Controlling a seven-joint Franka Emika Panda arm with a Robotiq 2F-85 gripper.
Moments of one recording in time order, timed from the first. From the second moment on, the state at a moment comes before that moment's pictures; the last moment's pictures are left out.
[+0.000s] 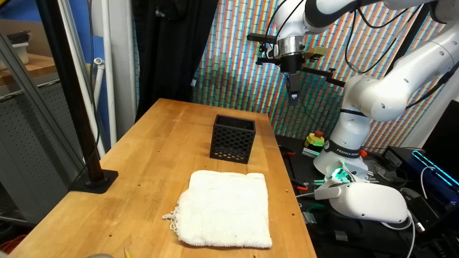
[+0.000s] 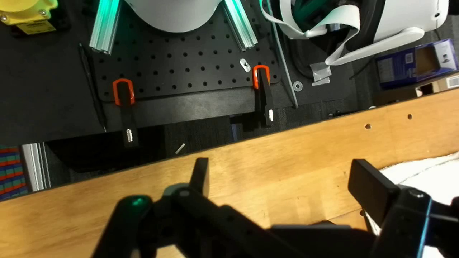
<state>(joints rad) 0.01 -0.67 -0.13 -2.69 0.14 1.70 -0.05</state>
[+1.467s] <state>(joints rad) 0.12 -0.43 0.13 -2.48 -0.07 1.72 -0.10</state>
